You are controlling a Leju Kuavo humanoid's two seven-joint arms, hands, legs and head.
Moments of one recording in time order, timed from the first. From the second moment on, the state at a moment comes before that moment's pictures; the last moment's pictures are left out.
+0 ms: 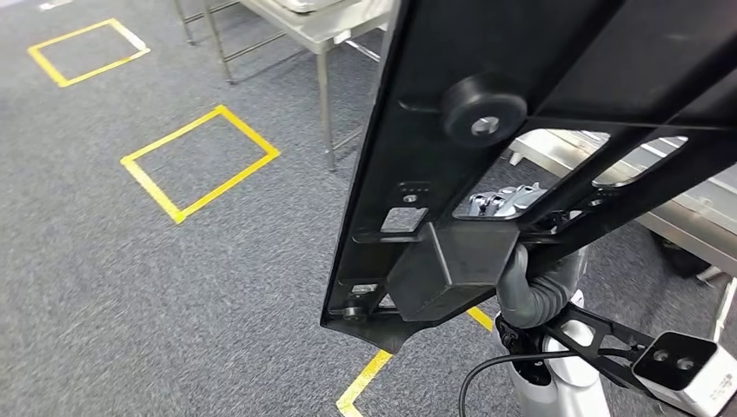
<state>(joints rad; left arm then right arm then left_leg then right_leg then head) -0.09 -0.02 1.34 -0.21 -0.83 0.09 -0.20 -0.24 -0.03 0.22 -1.98 -0.19 0.29 -0.61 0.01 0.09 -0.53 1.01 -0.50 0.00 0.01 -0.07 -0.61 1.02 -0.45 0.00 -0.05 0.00</state>
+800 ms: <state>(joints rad) -0.09 -0.03 1.34 -0.21 -0.81 0.06 -0.21 -0.22 -0.03 0.22 -2.01 -0.16 0.25 -0.59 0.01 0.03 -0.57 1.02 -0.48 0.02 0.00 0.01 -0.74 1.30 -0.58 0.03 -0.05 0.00</state>
